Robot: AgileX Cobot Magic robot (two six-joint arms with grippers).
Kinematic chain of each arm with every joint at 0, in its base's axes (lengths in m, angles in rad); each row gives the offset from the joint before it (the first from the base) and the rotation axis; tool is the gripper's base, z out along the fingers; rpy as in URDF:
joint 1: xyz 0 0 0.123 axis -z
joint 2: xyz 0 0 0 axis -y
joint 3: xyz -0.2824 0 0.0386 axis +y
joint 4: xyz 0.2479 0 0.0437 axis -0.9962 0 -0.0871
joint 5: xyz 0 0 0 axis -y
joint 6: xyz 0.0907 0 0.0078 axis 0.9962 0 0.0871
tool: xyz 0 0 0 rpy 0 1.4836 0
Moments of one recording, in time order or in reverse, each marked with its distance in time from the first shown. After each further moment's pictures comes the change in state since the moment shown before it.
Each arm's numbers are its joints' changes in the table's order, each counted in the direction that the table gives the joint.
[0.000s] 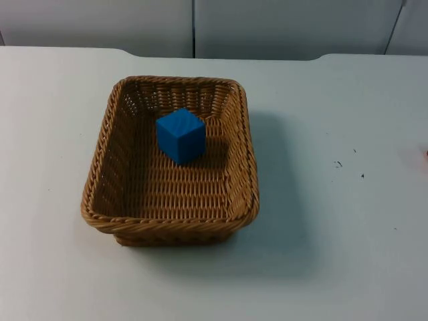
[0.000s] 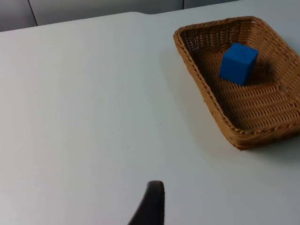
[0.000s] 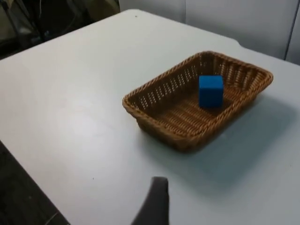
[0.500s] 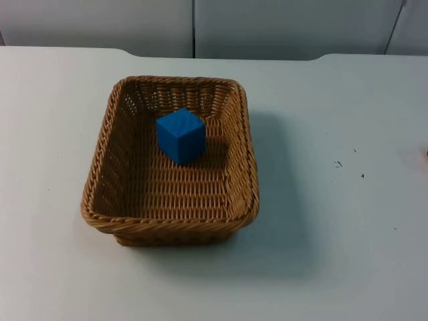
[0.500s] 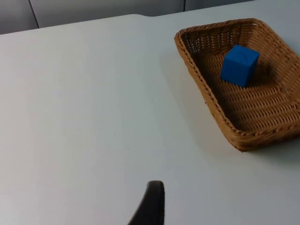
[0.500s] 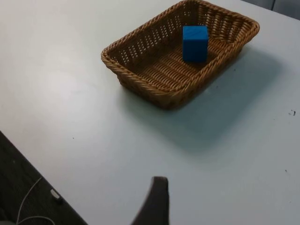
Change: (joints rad) right arm 0.000 0.002 0.011 0.054 -0.109 0.026; left arm 0.000 0.000 0.002 -0.004 0.006 0.000
